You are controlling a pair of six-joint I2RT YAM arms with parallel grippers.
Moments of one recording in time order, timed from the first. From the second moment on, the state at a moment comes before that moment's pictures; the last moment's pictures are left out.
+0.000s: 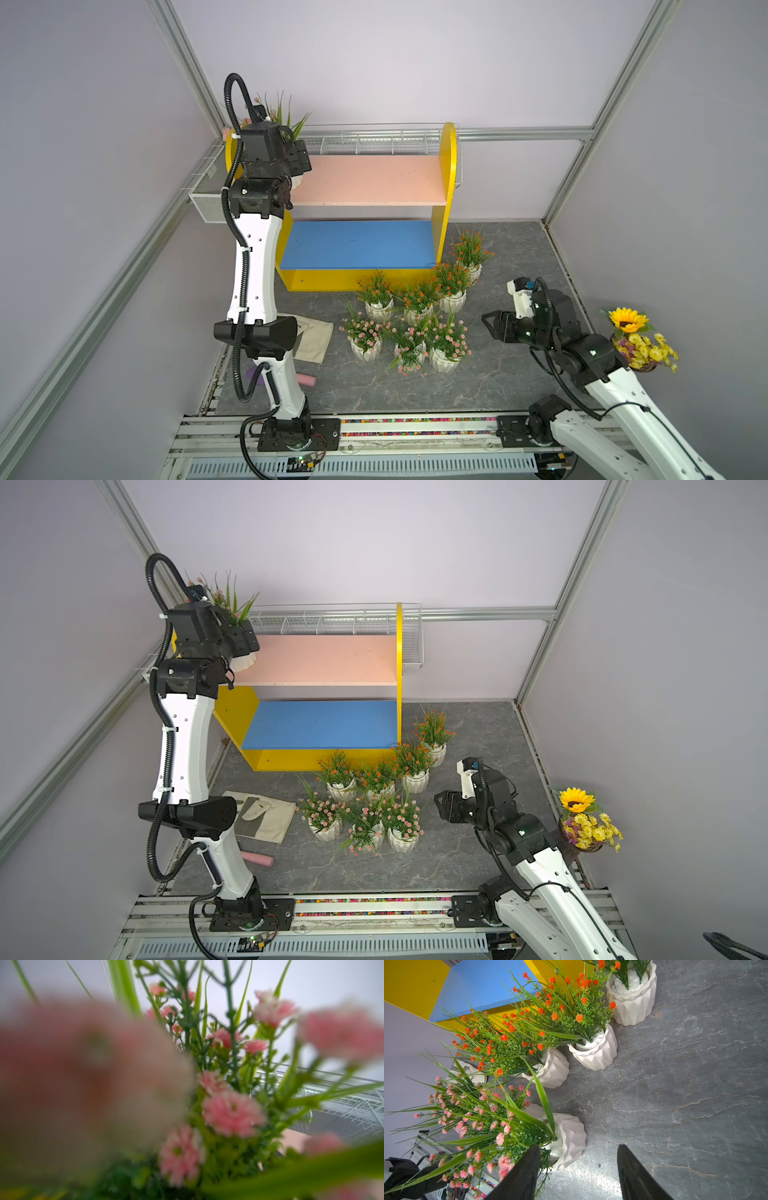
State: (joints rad) left arm -0.14 1.92 2.56 -0.85 -0.35 -0.11; right arm 0.41 0.74 0.79 -0.78 -0.14 0.45
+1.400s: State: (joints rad) left arm -0.27 0.75 0.87 -0.32 -0.11 -0.29; right arm 0.40 0.69 0.74 -0.82 -0.13 0.45
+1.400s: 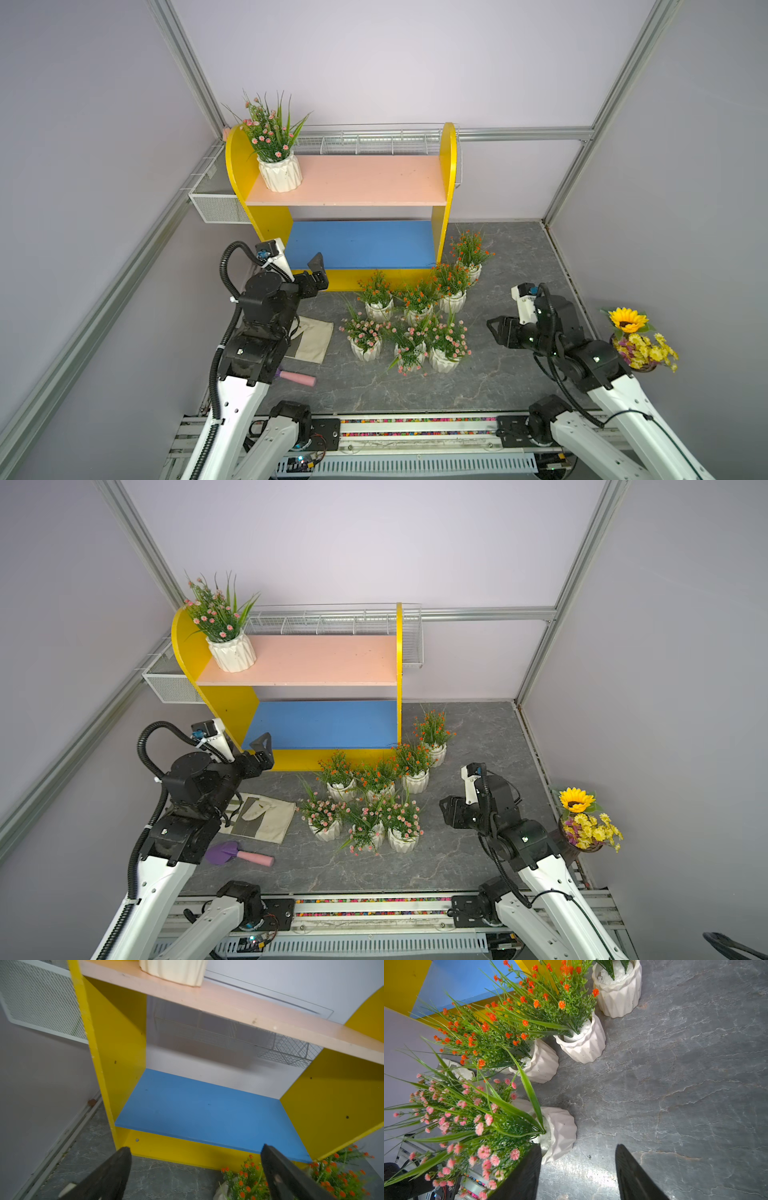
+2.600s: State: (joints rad) left arm -0.70 0.80 0.53 -0.02 0.15 -0.19; right arm 0.61 0.86 0.56 -0.60 -0.14 0.56
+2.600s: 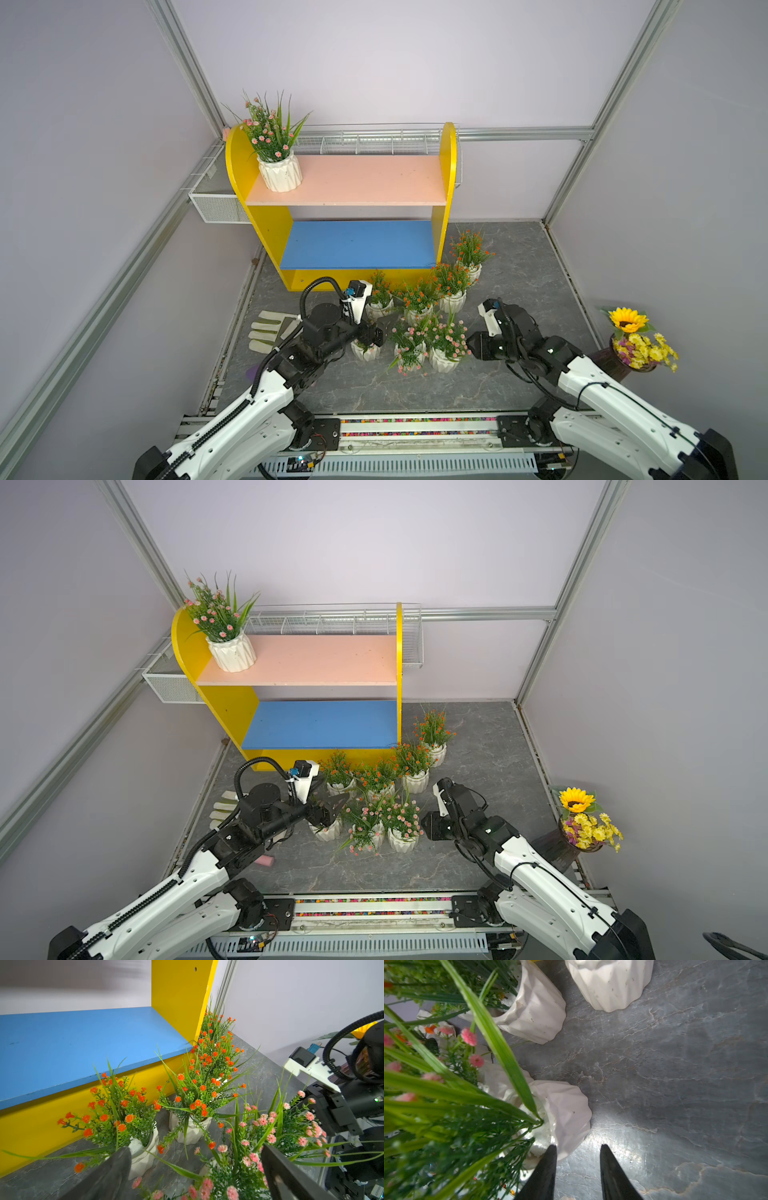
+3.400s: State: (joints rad) left arm -0.70 0.77 0.54 -0.09 0.08 -0.15; right arm 0.71 1.00 0.56 -0.51 -0.10 0.58
